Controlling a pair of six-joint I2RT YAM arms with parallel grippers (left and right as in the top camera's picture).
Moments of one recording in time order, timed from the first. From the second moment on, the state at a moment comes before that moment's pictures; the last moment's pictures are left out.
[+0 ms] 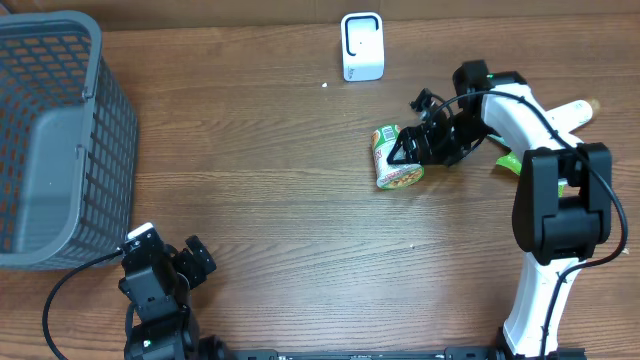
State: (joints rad) left arm 0.32 0.52 0.36 -0.64 -0.16 -0.21; right arm 0.11 2.18 1.62 -1.07 -0.68 -0.23
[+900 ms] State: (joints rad) left arm 0.32 0.52 0.36 -0.64 -0.16 -0.21; right arm 0.16 2.16 1.78 -1.11 -0.58 -0.19
